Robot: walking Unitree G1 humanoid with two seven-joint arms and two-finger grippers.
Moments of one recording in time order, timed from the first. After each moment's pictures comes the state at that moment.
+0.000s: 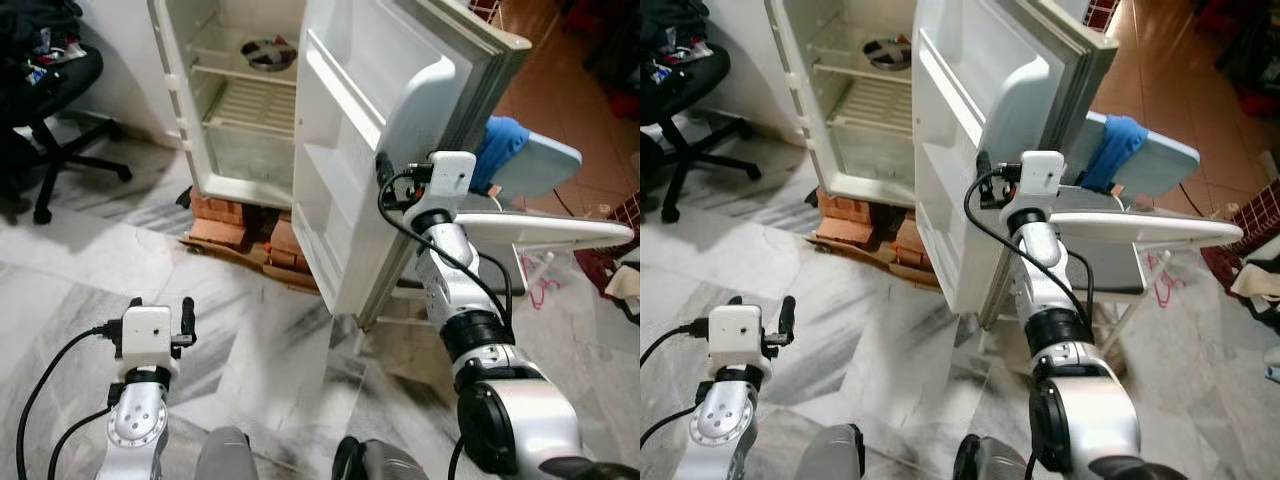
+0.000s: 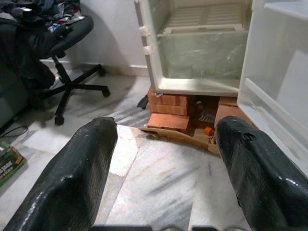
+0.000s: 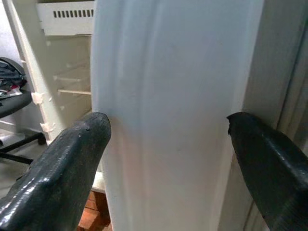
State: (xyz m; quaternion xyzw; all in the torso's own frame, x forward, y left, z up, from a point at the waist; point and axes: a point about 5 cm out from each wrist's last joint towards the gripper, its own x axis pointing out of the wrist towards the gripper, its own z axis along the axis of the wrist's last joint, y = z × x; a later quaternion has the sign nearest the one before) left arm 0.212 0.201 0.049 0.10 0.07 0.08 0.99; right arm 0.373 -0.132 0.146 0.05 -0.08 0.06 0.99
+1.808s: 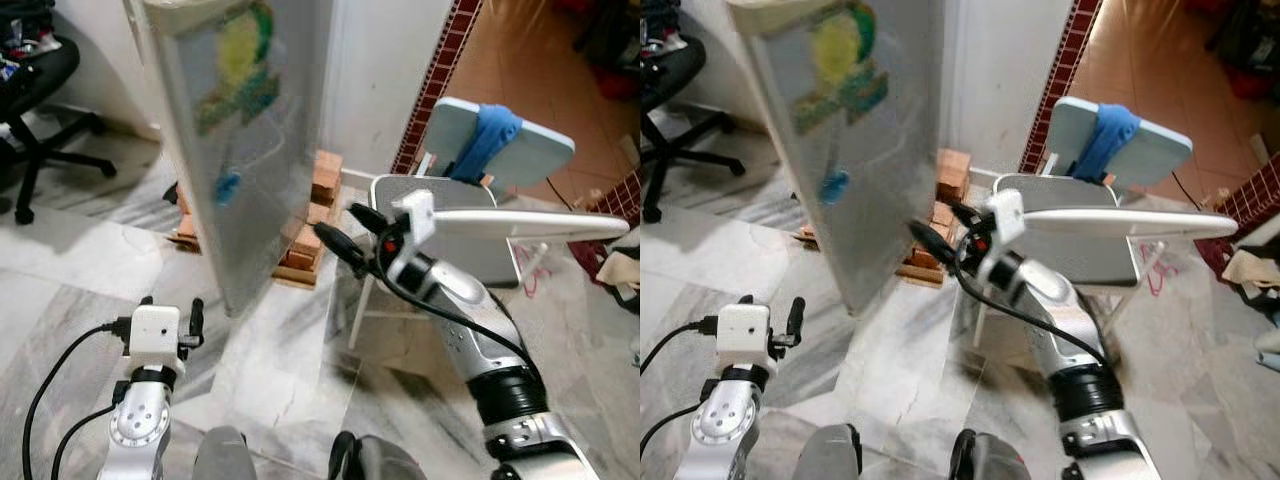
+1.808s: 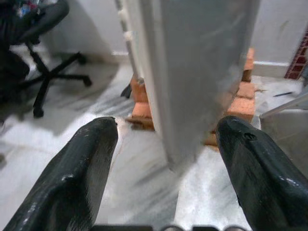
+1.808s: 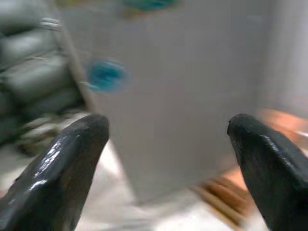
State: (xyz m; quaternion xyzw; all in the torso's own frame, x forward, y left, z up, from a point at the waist) left arm 0.210 0.204 0.042 0.08 0.10 0.06 0.99; right arm 0.313 -0.121 0.116 0.08 0.03 0.29 0.95
